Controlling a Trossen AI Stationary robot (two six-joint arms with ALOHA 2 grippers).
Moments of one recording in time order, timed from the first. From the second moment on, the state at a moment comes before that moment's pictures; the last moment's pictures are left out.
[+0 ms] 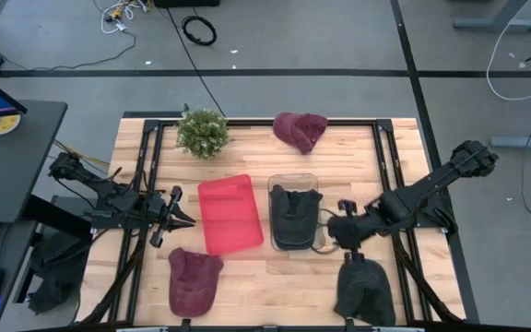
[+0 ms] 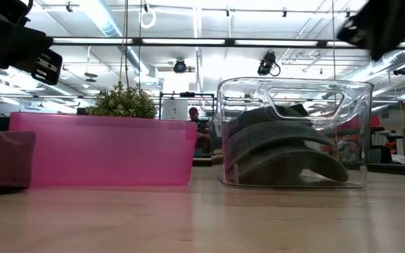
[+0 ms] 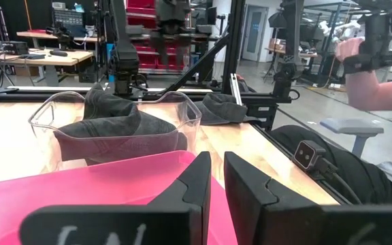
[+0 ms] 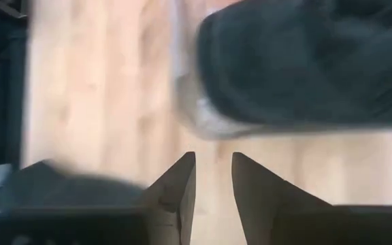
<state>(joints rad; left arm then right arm) -0.52 0.08 0.01 0.08 -0.28 -0.10 0.52 1.29 1.05 -0.91 0.10 0.52</state>
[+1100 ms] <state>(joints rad) -0.52 0.08 0.01 0.08 -0.28 -0.10 1.07 1.58 1.05 -0.90 -0.02 1.27</state>
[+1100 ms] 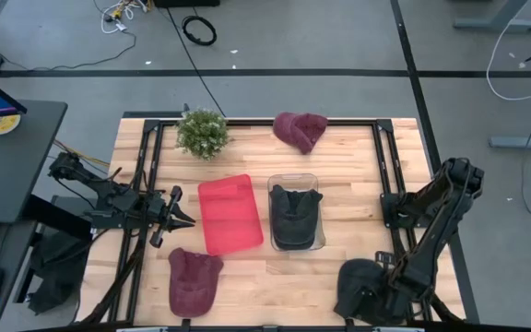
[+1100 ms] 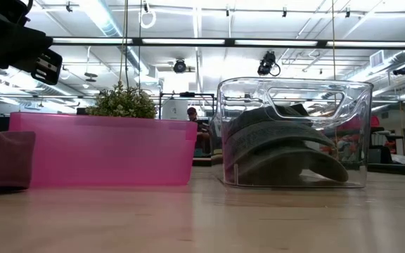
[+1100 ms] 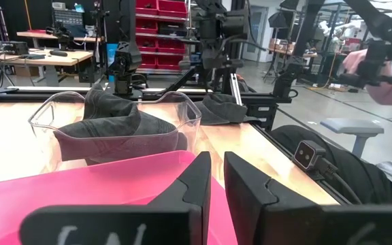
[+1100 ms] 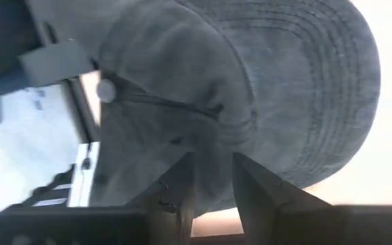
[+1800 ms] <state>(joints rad) -0.52 0.08 0.01 0.08 -0.28 -0.10 1.06 1.68 1.05 -0.91 0.07 1.17</state>
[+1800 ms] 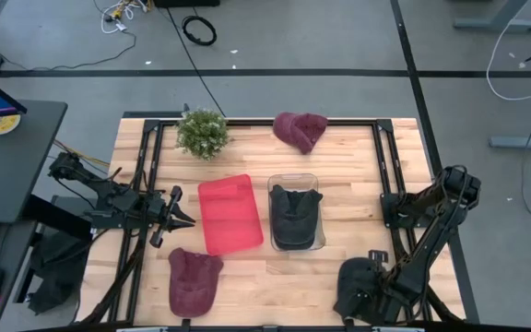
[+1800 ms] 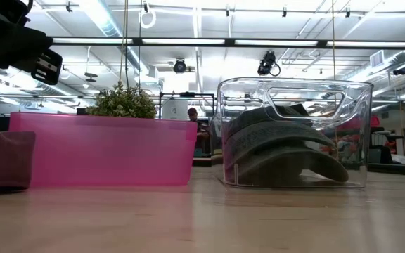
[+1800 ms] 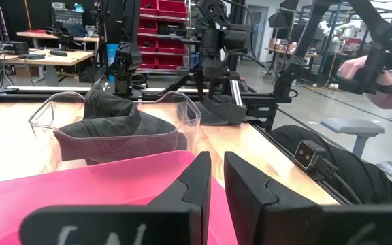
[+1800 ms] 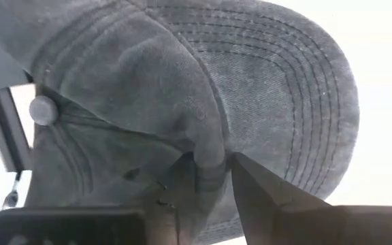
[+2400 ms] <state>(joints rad) -0.52 0.08 0.01 0.08 -0.28 -0.10 0.95 1.68 1.17 -1.07 0.31 0.87</state>
